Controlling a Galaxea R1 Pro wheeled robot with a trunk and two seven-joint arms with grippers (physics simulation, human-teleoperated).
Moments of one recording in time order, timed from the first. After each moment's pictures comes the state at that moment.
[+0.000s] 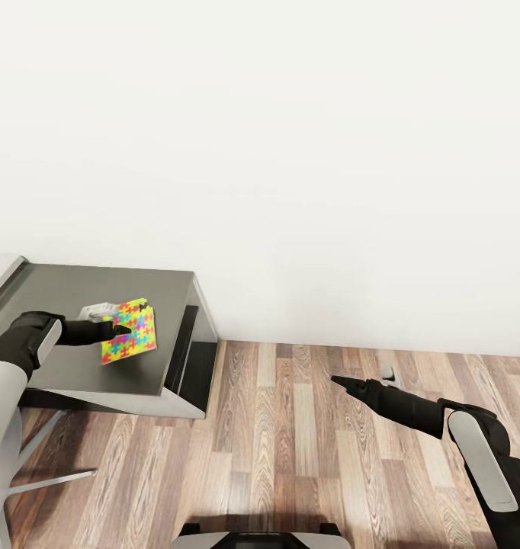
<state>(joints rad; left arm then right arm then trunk) -1.13 0.41 0.06 -0.44 0.01 0.69 -0.52 -0.35 -0.23 -0.13 -1.48 -0.83 1.04 0.45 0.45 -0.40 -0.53</state>
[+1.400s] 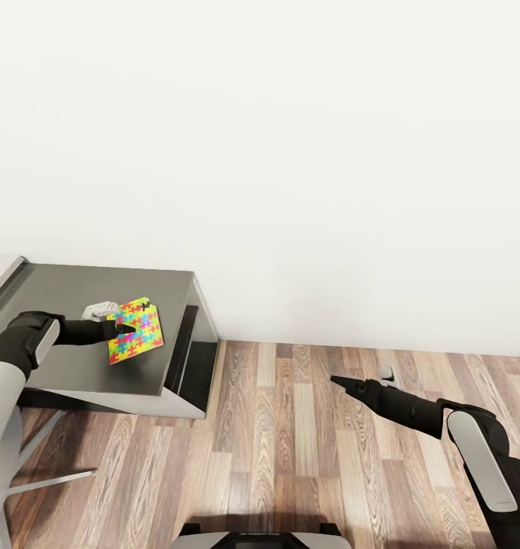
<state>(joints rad) -1.13 0.42 0.06 -0.44 0.01 0.70 -0.62 -0.35 -0.23 -0.13 -1.48 -0.83 1.04 0.45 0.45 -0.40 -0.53</state>
